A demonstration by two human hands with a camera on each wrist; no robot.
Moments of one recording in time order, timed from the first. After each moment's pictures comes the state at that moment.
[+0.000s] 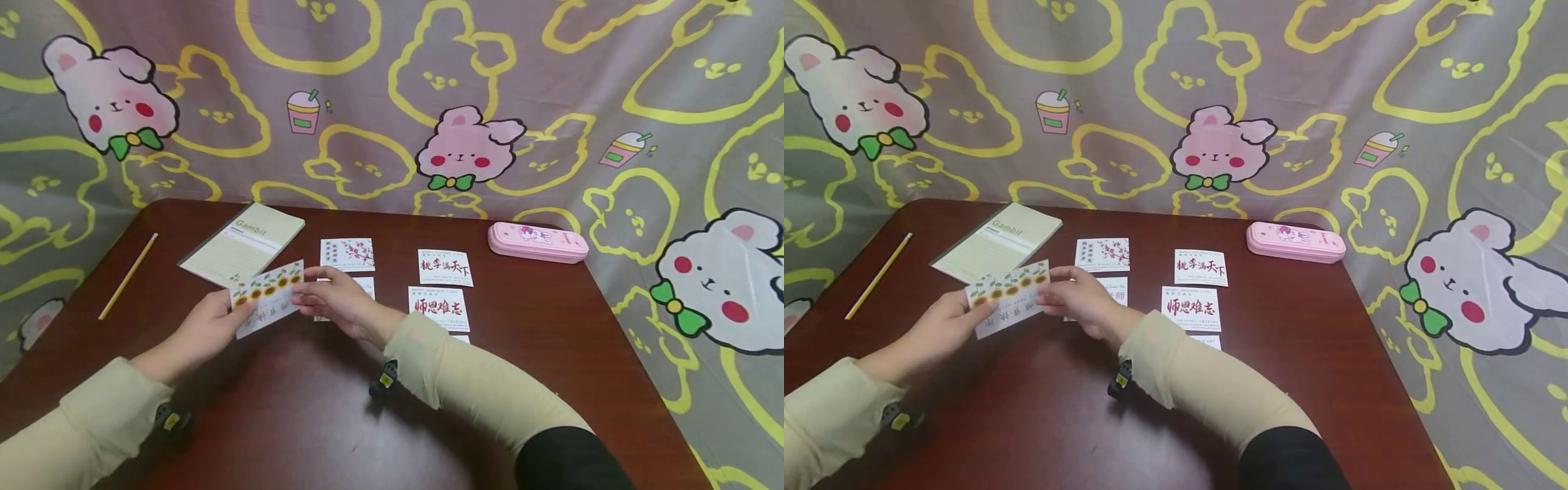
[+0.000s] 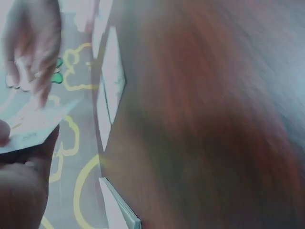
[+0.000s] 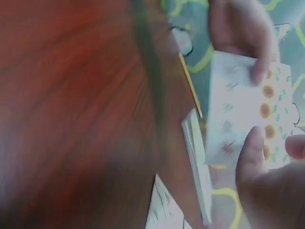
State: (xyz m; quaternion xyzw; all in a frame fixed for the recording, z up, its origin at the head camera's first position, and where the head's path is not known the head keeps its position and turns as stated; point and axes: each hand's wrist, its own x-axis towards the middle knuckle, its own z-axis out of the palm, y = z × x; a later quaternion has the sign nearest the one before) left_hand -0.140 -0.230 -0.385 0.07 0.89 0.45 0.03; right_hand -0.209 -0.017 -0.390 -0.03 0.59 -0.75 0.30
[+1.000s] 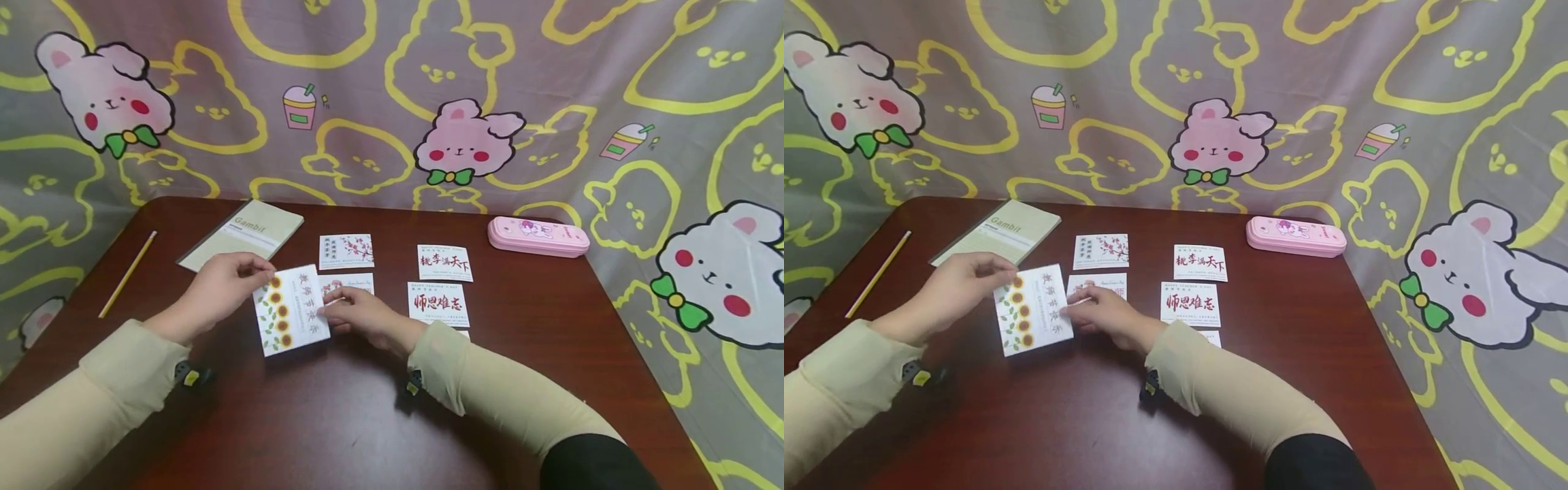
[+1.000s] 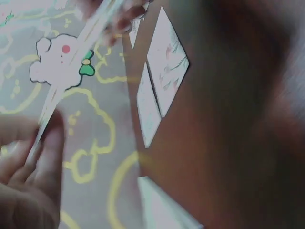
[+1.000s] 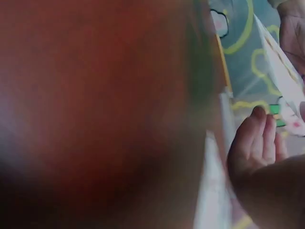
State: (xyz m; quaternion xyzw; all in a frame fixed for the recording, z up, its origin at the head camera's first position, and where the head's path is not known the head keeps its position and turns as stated) left_hand -0.176 -0.215 -0.356 0.05 0.92 0.40 0.00; right_hand -0.203 0.024 -0.419 -0.11 0.66 -0.67 0.32
